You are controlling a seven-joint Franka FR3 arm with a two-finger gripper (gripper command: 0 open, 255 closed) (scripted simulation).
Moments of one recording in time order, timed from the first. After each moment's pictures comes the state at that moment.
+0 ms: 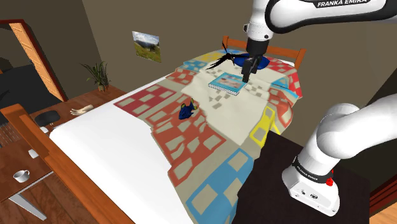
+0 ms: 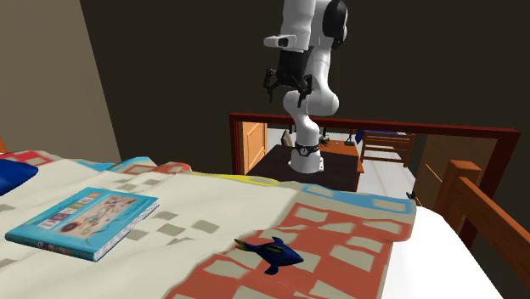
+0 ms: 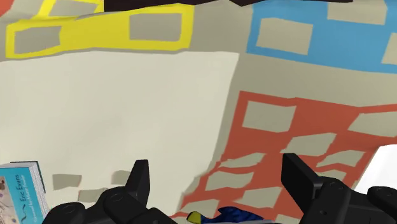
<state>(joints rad) 0.00 -0.67 0.04 -2.40 -0.09 1.76 -0.07</state>
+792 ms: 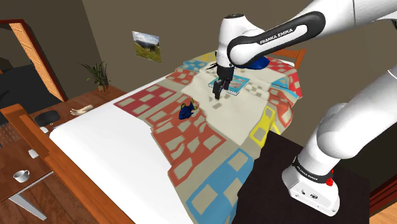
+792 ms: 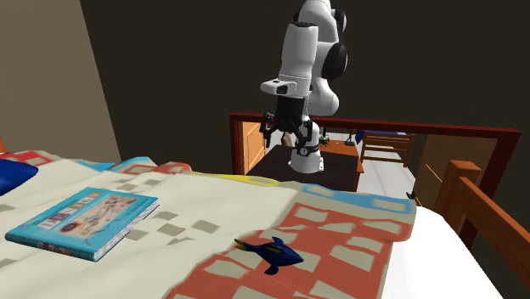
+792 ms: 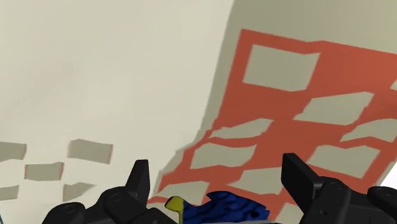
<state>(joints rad) 0.01 -0.30 0.09 -2.40 -0.11 2.16 0.00</state>
